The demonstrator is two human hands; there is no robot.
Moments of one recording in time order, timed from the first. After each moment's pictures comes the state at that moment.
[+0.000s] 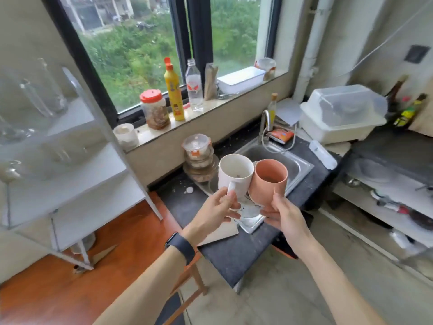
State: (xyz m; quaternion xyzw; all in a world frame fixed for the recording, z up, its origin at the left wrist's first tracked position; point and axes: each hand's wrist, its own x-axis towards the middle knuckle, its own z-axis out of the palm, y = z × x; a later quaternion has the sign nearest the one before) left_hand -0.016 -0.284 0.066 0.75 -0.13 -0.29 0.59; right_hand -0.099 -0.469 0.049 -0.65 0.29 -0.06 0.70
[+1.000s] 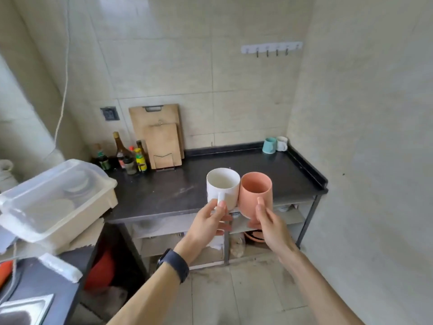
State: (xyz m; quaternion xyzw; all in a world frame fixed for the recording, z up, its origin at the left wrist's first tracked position) left_hand -0.260 -1.034 0.100 0.60 -0.46 -0.48 0.45; right_hand -0.440 -1.074 0.077 -0.57 0.54 -0.37 0.49
